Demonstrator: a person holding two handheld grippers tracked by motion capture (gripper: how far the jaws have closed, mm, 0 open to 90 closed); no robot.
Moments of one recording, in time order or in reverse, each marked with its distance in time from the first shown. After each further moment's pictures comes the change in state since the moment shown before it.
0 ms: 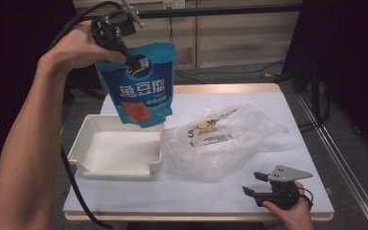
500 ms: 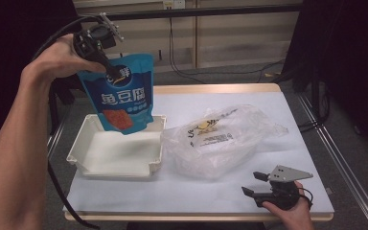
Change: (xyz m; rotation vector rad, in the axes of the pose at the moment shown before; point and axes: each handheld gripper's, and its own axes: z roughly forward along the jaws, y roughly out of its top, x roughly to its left) left arm 0.019 -0.046 0.019 0.069 0.014 -0.017; right arm 0.001 0.001 0.000 -0.015 0.010 -0.005
